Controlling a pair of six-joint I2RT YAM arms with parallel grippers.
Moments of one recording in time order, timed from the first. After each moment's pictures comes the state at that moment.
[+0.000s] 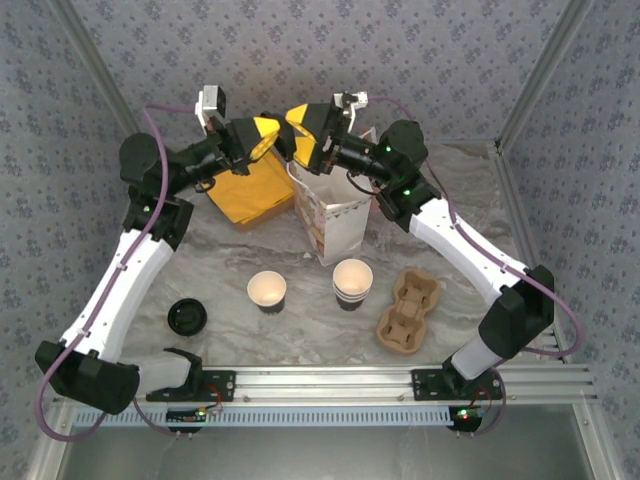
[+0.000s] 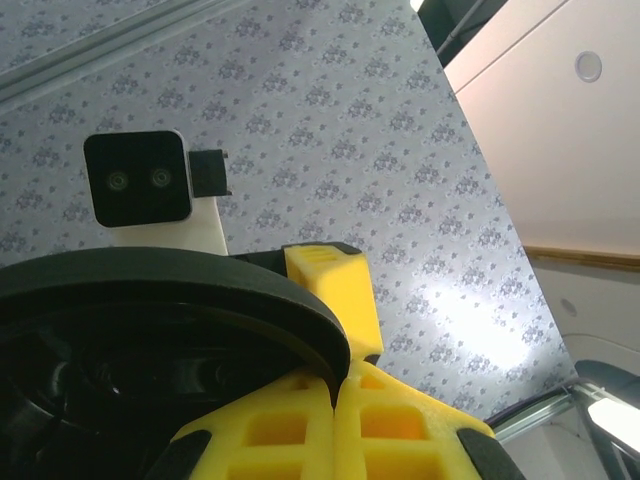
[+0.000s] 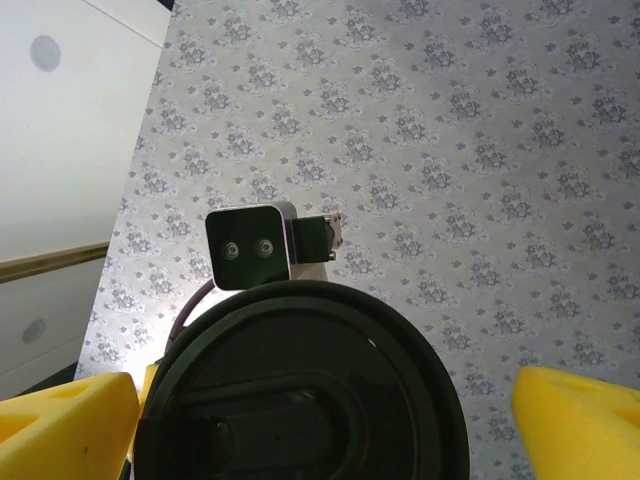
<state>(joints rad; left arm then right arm) -0.35 1.23 1.35 0.34 0.86 -1.54 0.61 1.56 1.49 0.45 -0.67 1.48</state>
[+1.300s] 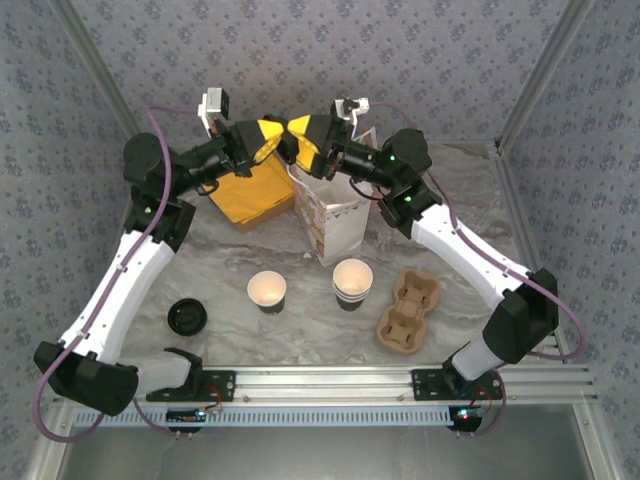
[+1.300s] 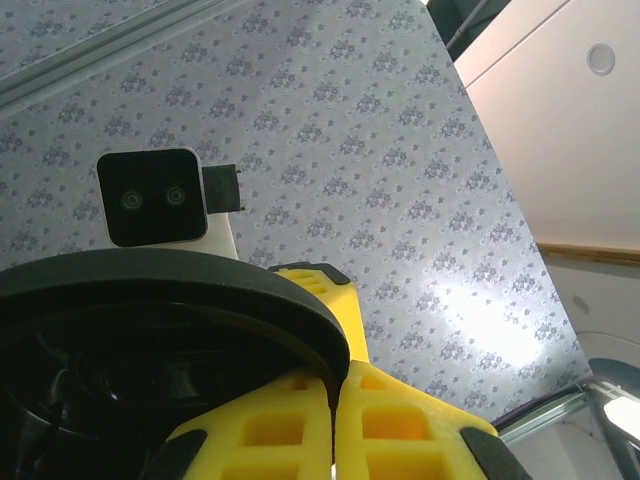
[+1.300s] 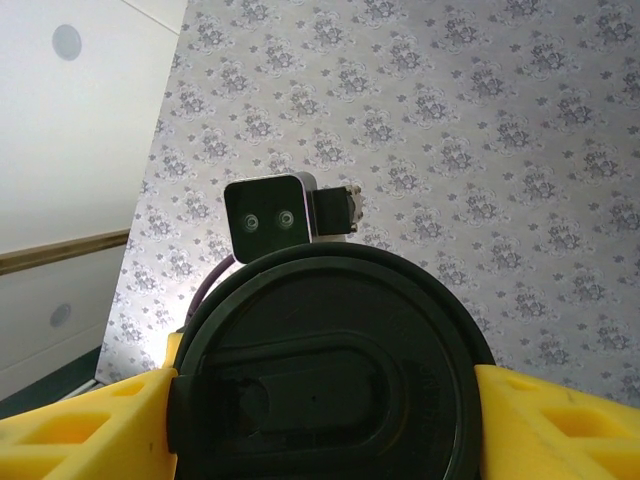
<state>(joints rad) -0.37 1.22 1.35 0.29 0.84 -1.49 0.62 1.53 1.42 0.53 -0.70 1.52</state>
